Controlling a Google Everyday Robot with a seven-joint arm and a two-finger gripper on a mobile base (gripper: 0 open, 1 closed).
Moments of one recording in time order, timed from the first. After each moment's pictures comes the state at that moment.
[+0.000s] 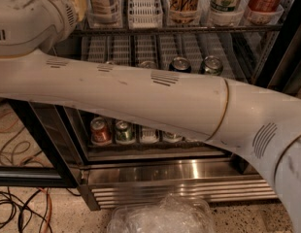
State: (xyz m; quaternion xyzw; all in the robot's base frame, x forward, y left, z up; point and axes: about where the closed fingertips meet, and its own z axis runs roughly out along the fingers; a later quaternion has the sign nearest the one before) arm 0.636 0.178 1.068 0.01 0.74 0.01 0.68
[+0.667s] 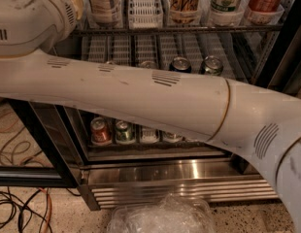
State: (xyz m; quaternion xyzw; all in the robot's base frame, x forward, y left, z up) arm 0.636 0.177 1.069 -0.01 0.74 0.00 0.68
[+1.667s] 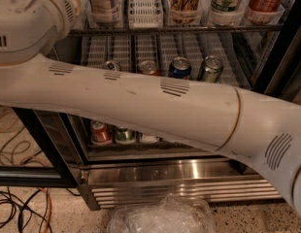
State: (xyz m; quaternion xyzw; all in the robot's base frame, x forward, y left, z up) arm 0.616 0.174 1.085 -0.02 0.72 0.01 0.69
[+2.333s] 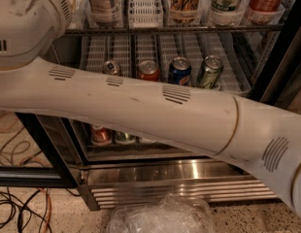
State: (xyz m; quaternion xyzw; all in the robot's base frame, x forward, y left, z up) arm 0.603 0.179 1.097 -0.02 0.71 0.02 0.70
